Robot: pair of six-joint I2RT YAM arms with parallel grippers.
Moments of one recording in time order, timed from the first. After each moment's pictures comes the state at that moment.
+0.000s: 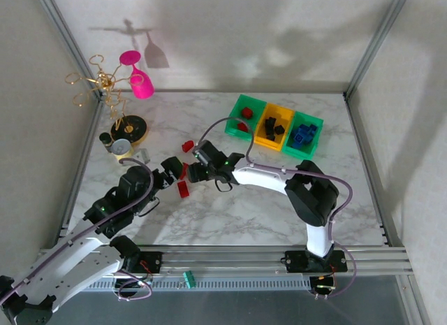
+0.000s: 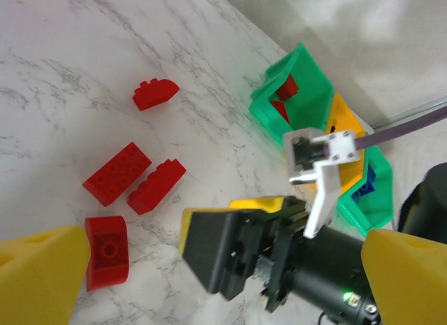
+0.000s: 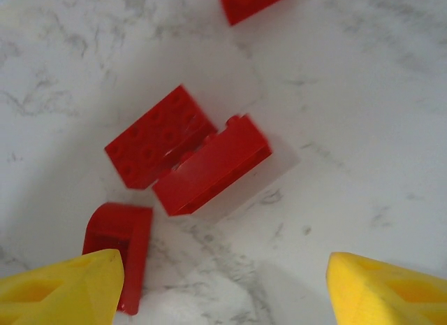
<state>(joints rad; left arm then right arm) -0.63 0.66 0.63 -0.45 -0.31 -0.97 0.98 1.91 1.33 -0.33 0.10 0.53</state>
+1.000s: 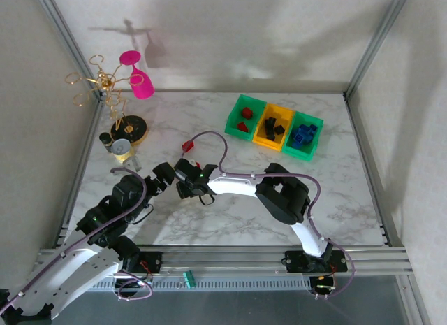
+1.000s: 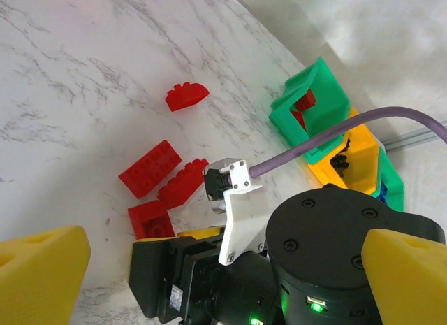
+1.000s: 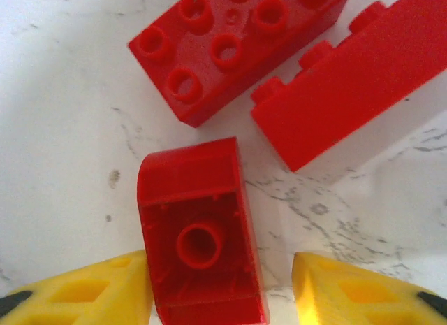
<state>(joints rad) -0.63 0.54 0.59 -0.53 -0.36 -1.02 1.11 2.13 1.51 -0.46 0.16 0.61</state>
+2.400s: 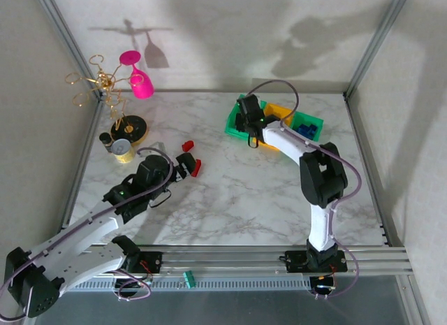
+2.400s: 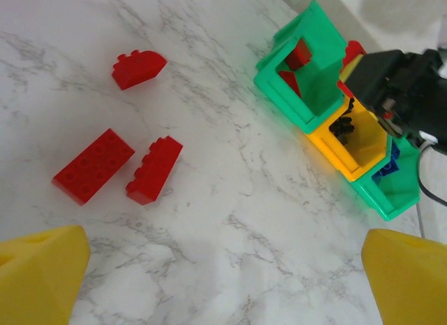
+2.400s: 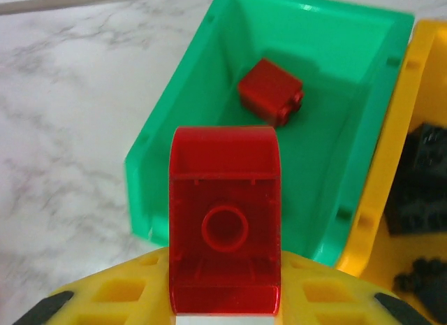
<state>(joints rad) -0.63 0.91 0.68 -0.32 -0.24 -0.94 0.53 2.00 1.58 -0.35 0.25 0.43</state>
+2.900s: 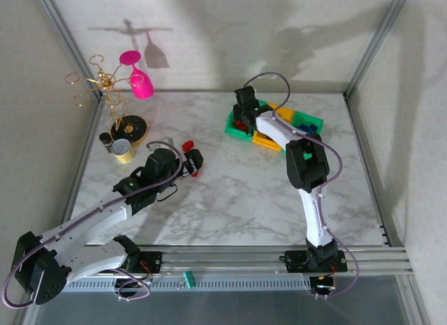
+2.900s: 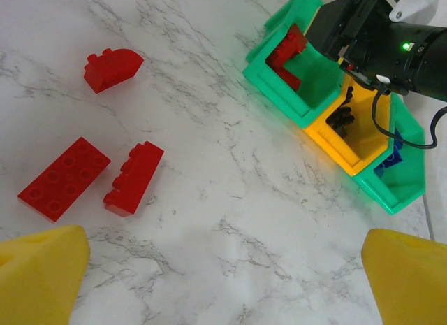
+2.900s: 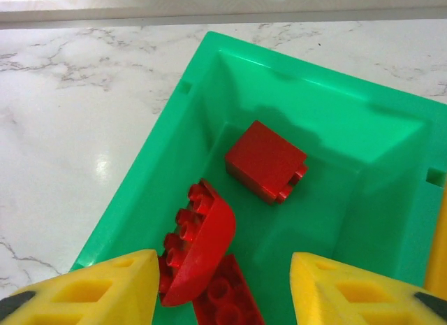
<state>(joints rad) -0.63 1.03 0.73 -0.26 -0.21 -0.90 0.49 2.24 1.85 -0.39 0.26 0.33</state>
